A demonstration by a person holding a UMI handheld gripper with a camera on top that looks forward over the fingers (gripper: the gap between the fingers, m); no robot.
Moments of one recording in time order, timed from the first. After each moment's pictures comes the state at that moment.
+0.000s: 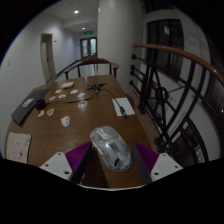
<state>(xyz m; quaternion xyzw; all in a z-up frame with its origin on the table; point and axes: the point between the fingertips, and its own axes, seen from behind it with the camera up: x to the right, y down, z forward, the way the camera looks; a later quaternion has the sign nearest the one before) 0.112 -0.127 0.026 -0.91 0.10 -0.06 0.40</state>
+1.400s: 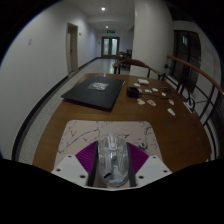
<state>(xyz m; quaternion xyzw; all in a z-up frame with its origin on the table) -0.255 -0.167 0.021 -0.91 0.01 -0.04 0.41</state>
